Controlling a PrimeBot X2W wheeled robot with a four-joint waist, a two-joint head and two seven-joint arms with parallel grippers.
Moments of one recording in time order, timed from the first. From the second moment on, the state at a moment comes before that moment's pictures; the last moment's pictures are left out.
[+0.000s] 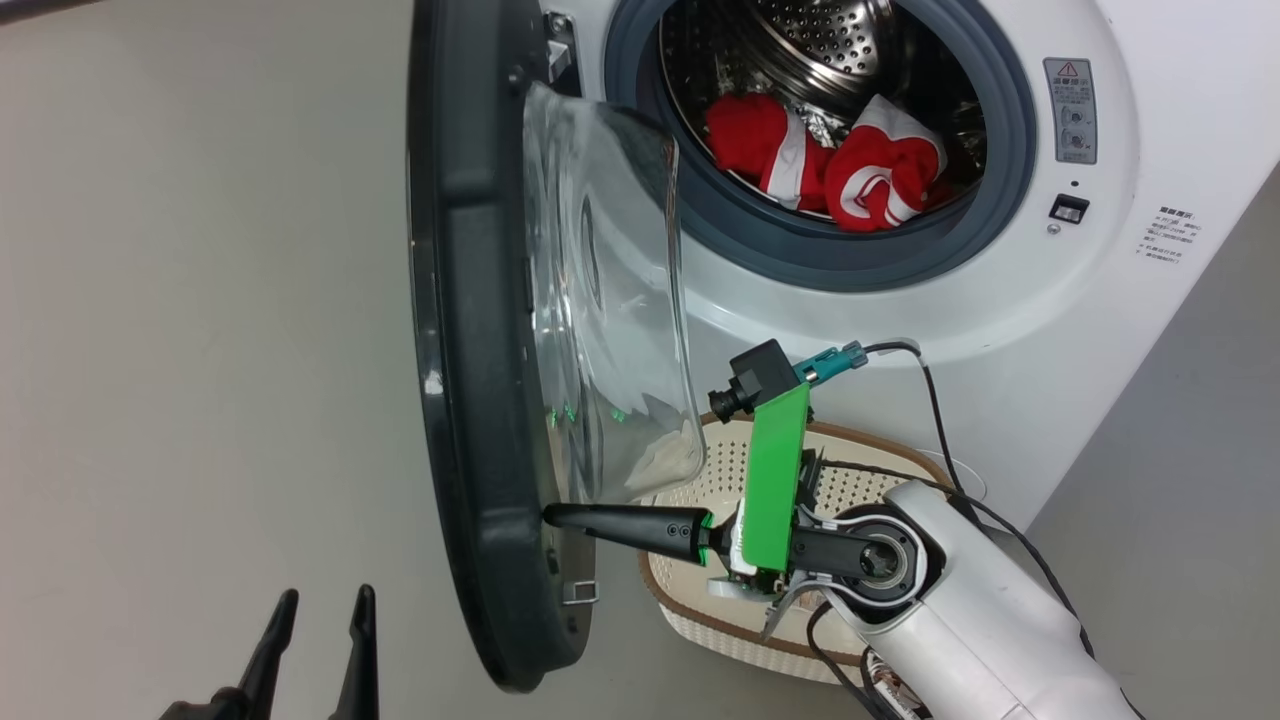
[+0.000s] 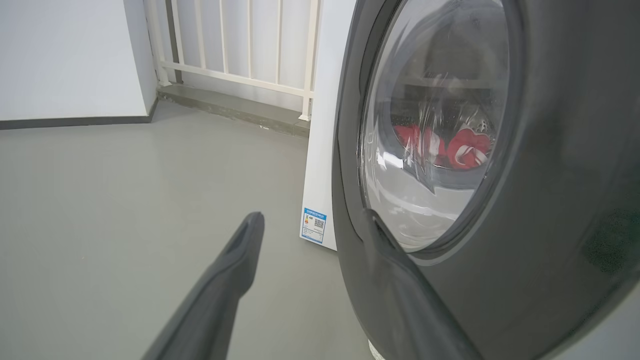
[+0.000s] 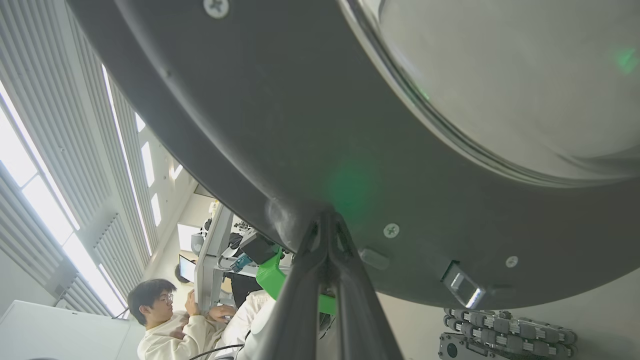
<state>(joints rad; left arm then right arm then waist) 0.06 0.04 -0.05 0.16 -0.27 -0.13 -0.25 -0.62 -0.08 0.62 0.40 1.65 0.13 0.74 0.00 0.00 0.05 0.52</state>
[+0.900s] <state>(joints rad) 0.06 0.04 -0.03 0.18 -0.26 -0.13 -0.25 -0.40 -0.24 0.60 0.44 1.43 0.13 0.37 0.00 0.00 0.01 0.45</state>
